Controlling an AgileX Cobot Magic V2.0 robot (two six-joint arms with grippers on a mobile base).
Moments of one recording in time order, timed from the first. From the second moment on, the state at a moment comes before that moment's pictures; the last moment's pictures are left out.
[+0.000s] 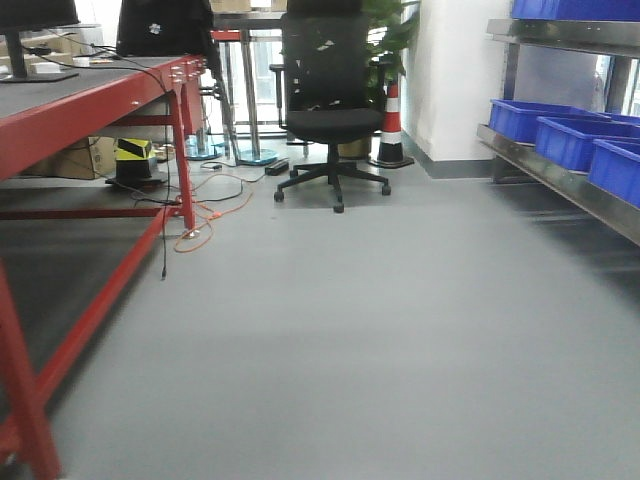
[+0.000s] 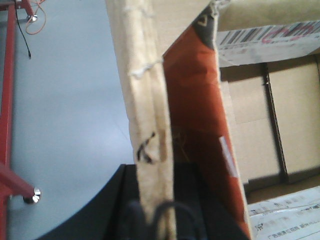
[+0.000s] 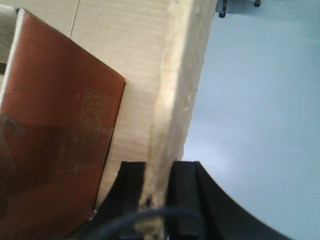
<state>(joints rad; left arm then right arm) -0.41 1.55 -2.13 0.17 1.27 -0.22 0.28 1.47 -1.96 0.15 1.12 -0.08</state>
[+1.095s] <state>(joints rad) -0.41 1.55 -2.13 0.18 1.27 -0.22 0.28 1.47 -1.96 0.15 1.12 -0.08</state>
